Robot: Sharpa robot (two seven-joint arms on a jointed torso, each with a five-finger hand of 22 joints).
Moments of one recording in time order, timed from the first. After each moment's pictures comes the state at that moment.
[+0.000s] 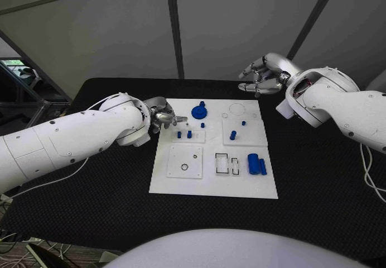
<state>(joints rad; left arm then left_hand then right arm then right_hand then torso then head) 1.15 -0.76 0.07 1.44 -1.12 -0.12 -0.46 0.93 -0.11 0.31 0.20 0.15 0.77 0.10 0.65 0.63 1.02 0.03 0.95 0.71 1.41 -0.03 1.23 1.20 0.13 1.10 0.06 0.86 0.99 1.20 -0.79 0.16 1.42 -1.20 -0.28 -0.09 1.44 -0.12 0.13 0.25 0.46 0.83 0.17 0.26 0.07 1.15 0.08 1.13 0.99 1.45 0.00 1.26 1.14 0.17 1.08 0.11 0.82 0.41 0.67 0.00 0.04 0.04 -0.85</state>
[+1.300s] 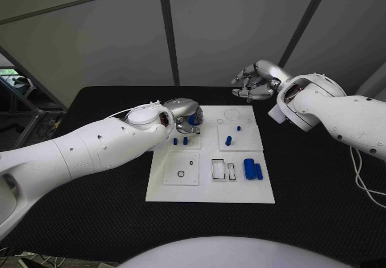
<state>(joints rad) 1.15 -0.52 0.02 1.21 -1.62 -0.21 -0.02 1.37 -0.19 0.37 0.06 0.15 0.88 0.13 0.30 0.21 0.88 0.09 0.51 0.20 1.25 0.02 1.07 0.86 0.20 1.05 0.13 0.62 0.86 1.20 -0.78 0.16 1.40 -1.20 -0.29 -0.08 1.45 -0.13 0.20 0.27 0.47 0.83 0.17 0.28 0.07 0.98 0.08 0.89 0.68 1.39 0.00 1.11 0.99 0.17 1.07 0.11 0.77 0.38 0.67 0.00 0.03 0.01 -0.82</state>
